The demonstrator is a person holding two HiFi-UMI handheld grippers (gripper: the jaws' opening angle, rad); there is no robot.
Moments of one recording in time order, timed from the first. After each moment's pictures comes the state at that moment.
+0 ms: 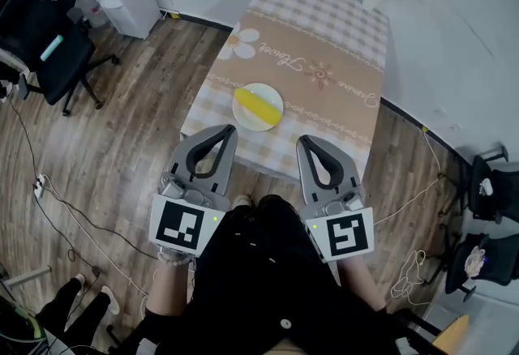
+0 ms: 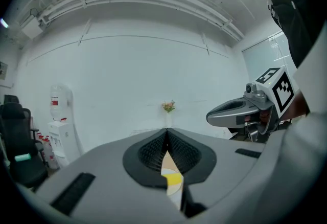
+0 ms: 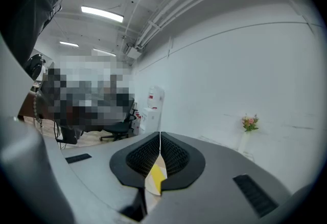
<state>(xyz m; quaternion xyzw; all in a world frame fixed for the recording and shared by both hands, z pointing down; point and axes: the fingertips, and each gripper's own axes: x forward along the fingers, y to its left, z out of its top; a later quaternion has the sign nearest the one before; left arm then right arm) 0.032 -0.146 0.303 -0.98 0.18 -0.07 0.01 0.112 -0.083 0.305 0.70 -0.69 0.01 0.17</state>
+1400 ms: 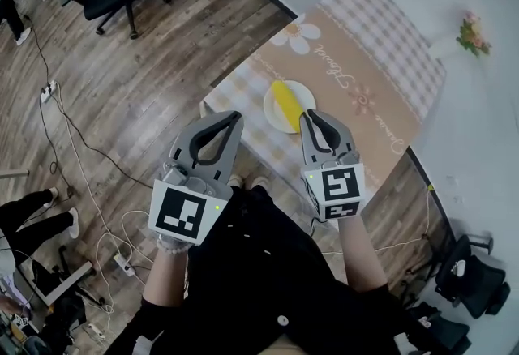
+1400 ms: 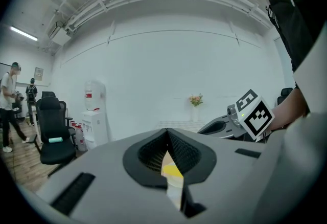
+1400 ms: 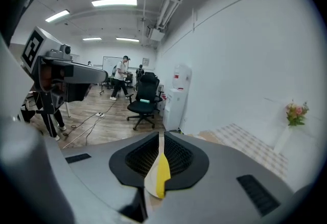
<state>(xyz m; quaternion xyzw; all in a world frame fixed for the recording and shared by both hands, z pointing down) 0.007 -0.186 0.330 -0.93 0.34 -0.09 -0.03 0.132 -0.189 0.406 0.56 -0.78 0.07 0.25</state>
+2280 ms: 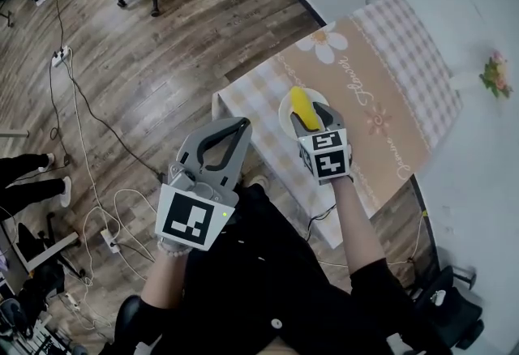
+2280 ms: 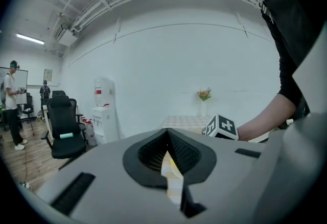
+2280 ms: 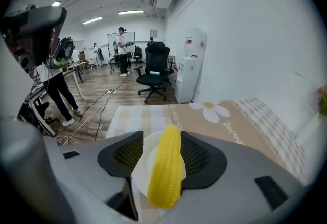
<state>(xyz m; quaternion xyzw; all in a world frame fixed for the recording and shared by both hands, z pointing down) -0.007 -0.193 0.350 -0.91 0.39 -0.11 -0.04 0.133 -0.246 0.543 0.48 -0.78 0.17 0.37</state>
